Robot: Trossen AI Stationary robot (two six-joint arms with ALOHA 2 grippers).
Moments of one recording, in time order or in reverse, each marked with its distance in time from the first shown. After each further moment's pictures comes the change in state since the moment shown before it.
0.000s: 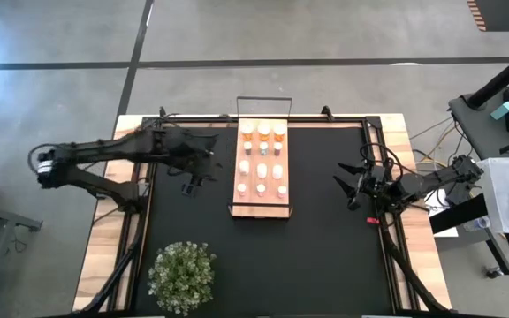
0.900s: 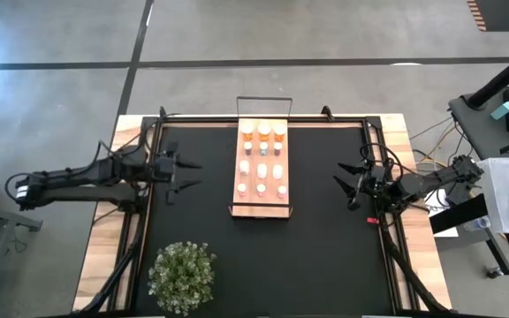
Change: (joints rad) left arm 0.000 -0.696 -0.647 0.603 0.026 -0.403; right arm 0.000 0.000 0.000 0.000 0.000 0.000
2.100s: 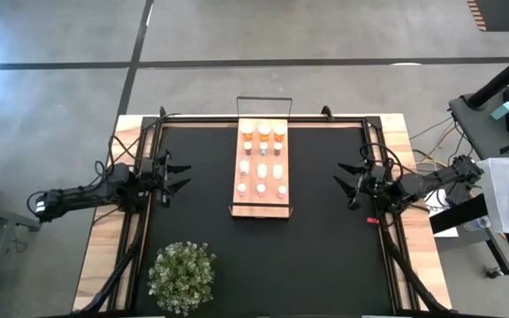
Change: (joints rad) left arm 0.000 -0.430 -0.500 0.465 -0.072 -0.348; right arm 0.000 0.000 0.000 0.000 0.000 0.000
